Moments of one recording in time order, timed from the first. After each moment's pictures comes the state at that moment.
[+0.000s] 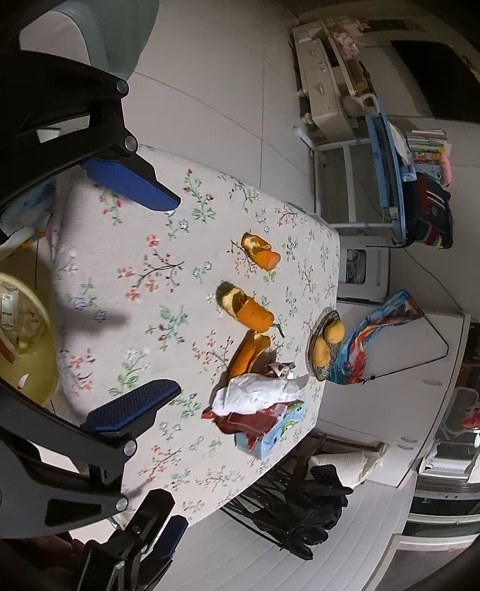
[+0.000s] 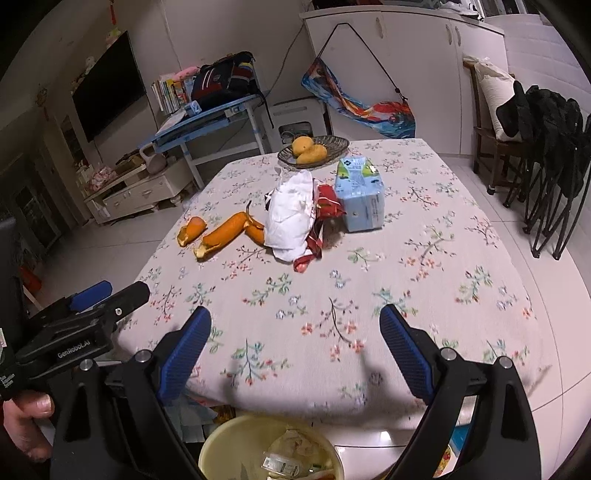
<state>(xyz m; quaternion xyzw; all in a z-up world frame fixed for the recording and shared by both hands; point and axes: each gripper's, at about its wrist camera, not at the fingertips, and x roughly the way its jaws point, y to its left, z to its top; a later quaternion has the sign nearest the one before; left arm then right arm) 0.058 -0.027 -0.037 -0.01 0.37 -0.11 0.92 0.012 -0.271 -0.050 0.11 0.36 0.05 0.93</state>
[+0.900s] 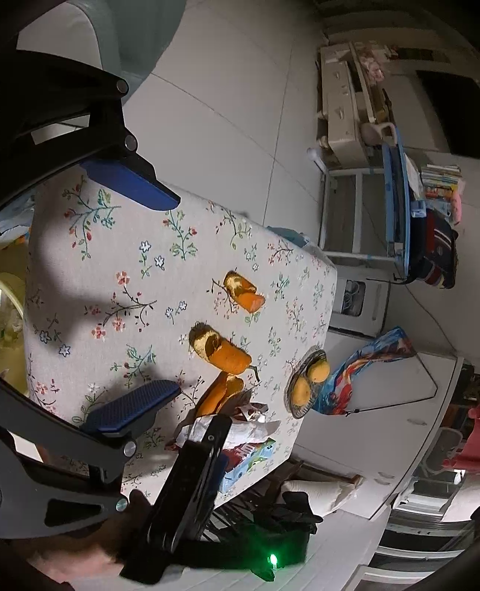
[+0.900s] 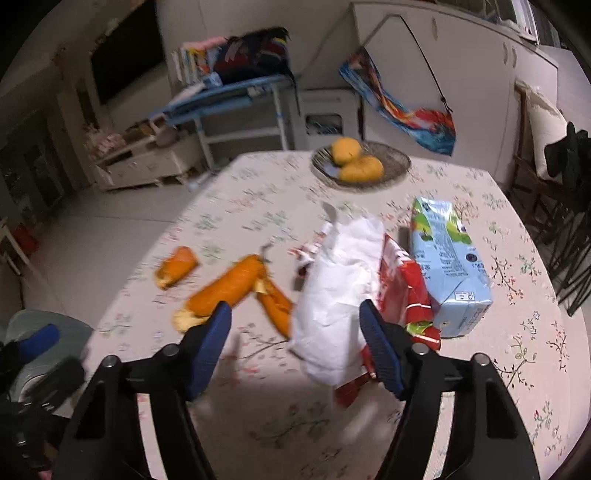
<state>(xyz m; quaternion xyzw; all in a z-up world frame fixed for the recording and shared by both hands) 0.087 -0.001 -0.037 -0.05 0.37 -0.06 0.92 0.137 -0.231 -0.069 0.05 0.38 0.08 0.92</state>
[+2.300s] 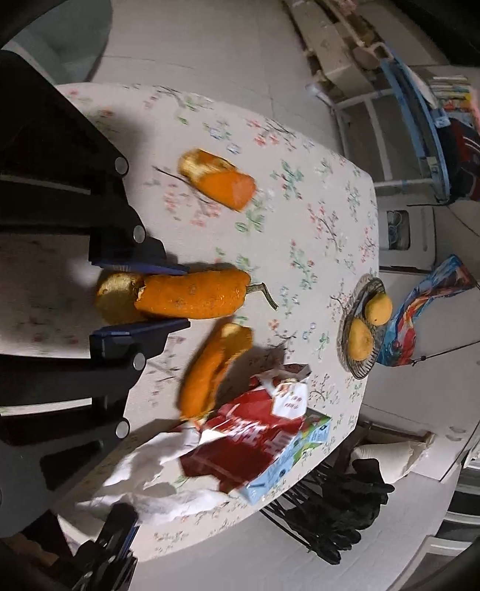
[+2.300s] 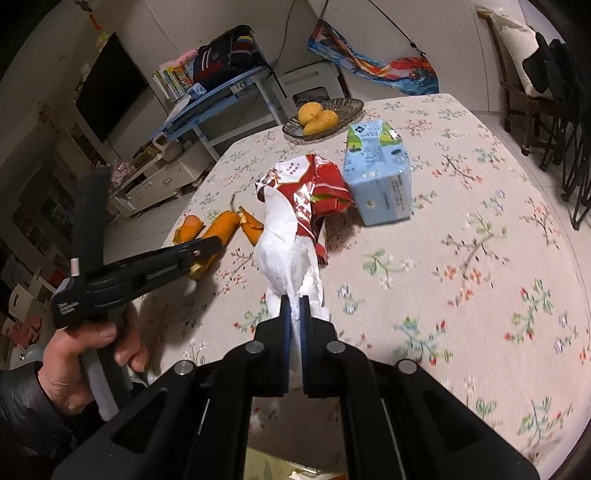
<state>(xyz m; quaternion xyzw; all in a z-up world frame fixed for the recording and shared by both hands) 0.181 -0.073 -0.076 0.02 0.46 -0.17 0.87 0.061 -0.296 -0.075 0.18 0.42 0.12 0.88</state>
